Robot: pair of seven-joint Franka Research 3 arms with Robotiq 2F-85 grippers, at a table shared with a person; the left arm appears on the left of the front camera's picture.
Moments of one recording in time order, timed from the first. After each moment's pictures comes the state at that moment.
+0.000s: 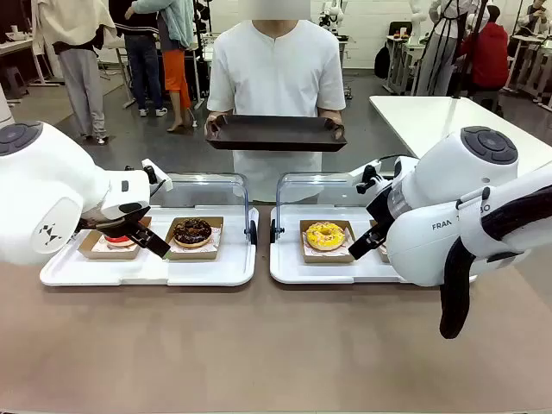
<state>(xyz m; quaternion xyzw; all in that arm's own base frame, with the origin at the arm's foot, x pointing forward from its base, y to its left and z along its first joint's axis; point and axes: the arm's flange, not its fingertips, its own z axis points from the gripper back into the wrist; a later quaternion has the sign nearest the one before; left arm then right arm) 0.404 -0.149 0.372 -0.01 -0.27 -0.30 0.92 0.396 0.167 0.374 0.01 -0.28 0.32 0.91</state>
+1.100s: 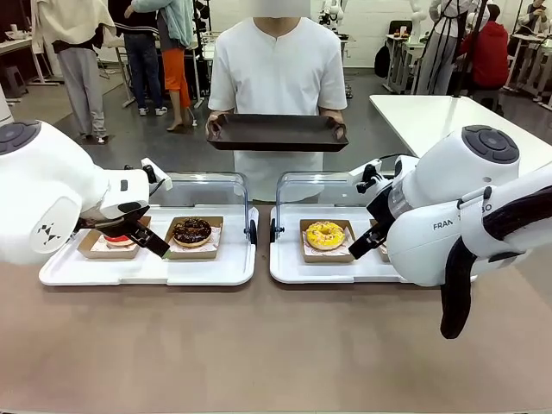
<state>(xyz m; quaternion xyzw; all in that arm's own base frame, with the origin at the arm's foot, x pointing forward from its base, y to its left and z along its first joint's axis) 0.404 -0.149 0.372 -0.01 -0.27 -0.30 0.92 0.396 0.167 0.374 0.01 -0.28 0.32 0.91</state>
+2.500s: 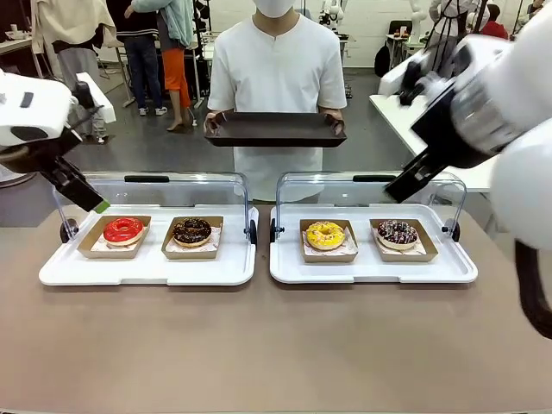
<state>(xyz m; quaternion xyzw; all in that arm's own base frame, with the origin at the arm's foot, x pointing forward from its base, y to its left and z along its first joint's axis) 0.307 -0.116 0.545 0.06 -0.29 -0.38 0.88 0.270 0.156 0.573 -0.05 -0.36 0.36 0.86</state>
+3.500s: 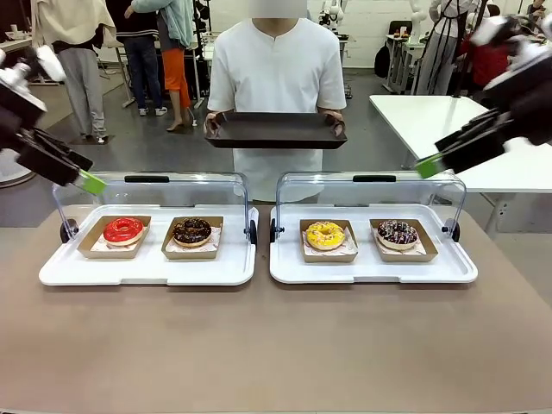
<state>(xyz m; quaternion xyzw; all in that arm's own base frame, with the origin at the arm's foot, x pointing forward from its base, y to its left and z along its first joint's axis) 0.326 -0.064 0.559 -0.20 -0.31 -0.44 0.82 0.290 0.062 0.589 0.21 -0.37 0.42 0.80</state>
